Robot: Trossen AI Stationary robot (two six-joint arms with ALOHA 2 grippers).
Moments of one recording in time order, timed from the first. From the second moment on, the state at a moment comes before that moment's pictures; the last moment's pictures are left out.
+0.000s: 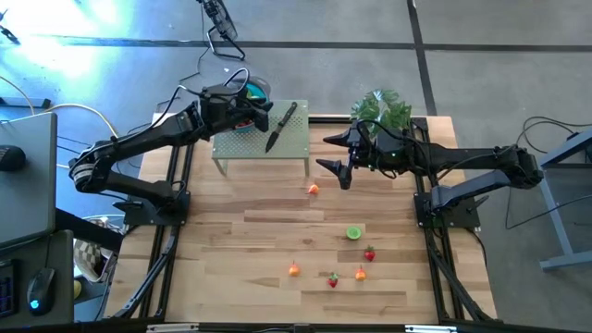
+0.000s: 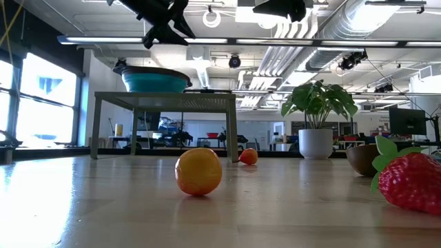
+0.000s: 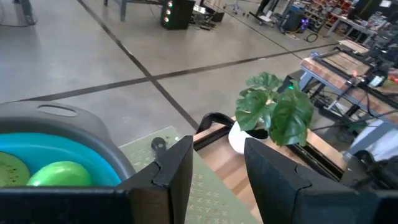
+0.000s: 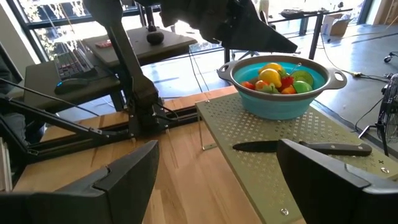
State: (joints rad) left arm 0.48 1.21 1.14 -0.16 -0.22 -0.40; right arm -0.08 1.19 1.04 -0.05 0.18 0.16
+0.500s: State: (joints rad) left arm 0.37 1.17 1.14 -0.12 -0.22 -0.33; right arm -0.08 1.19 1.04 -0.05 0.18 0.16
